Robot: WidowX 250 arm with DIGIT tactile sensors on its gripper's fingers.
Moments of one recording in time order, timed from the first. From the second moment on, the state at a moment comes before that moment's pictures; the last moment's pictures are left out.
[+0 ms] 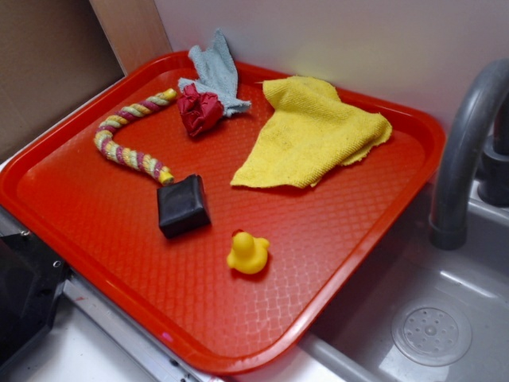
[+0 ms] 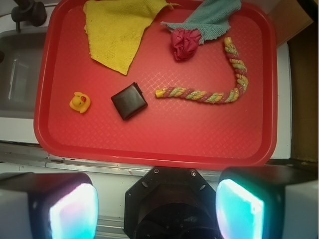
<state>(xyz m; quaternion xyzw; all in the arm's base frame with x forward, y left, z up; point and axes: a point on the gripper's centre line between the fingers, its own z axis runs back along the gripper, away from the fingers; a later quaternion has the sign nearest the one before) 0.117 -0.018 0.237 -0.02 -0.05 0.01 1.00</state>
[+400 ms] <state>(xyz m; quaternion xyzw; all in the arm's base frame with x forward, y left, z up) 0.116 -0.019 0.232 -0.02 -0.04 0.00 1.00</state>
